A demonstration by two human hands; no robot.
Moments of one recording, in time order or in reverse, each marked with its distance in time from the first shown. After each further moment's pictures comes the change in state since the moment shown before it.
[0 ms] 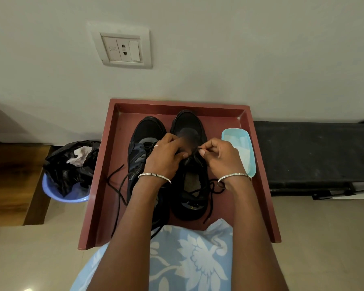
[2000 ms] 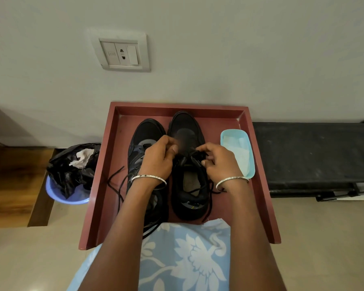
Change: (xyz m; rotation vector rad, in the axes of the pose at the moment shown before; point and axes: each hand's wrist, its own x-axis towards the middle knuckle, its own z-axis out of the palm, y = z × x) left_hand -0.008 0.004 -0.007 -0.231 0.129 -0.185; right_hand 0.001 0.009 0.000 -0.178 -0.068 -0.047
